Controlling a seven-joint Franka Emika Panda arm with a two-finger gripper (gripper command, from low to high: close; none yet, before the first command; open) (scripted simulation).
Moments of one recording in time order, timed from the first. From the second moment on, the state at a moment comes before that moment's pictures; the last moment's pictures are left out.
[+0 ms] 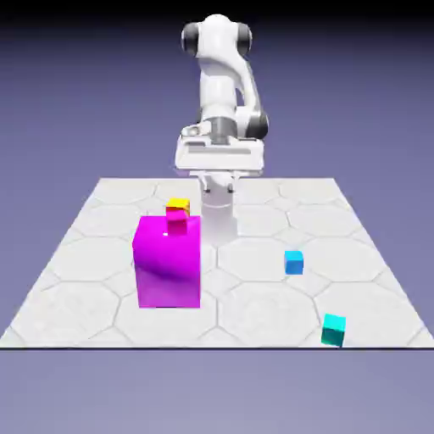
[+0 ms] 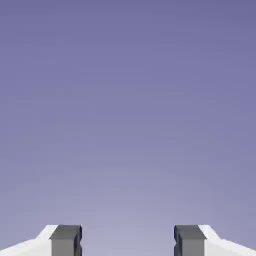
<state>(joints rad) -0.01 -0.59 0.04 -2.79 0.05 3.05 0.72</state>
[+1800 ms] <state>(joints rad) -1.07 -1.38 1.75 -1.91 2.40 3.47 -0.11</state>
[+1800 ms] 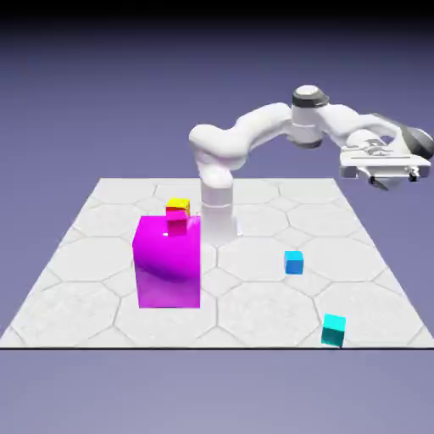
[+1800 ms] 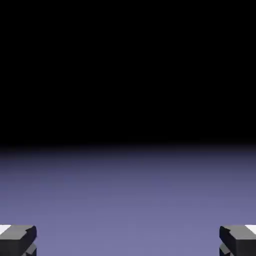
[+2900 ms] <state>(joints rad) -1.01 -1.46 1.78 -1.78 2.73 3.44 -0.40</state>
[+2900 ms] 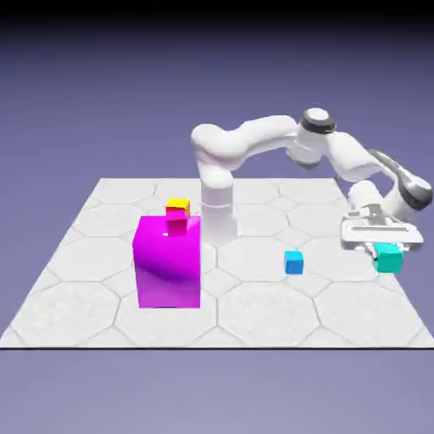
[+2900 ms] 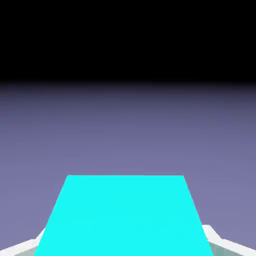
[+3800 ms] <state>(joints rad) -0.16 -1.21 0.80 -1.96 2.24 3.07 -0.76</state>
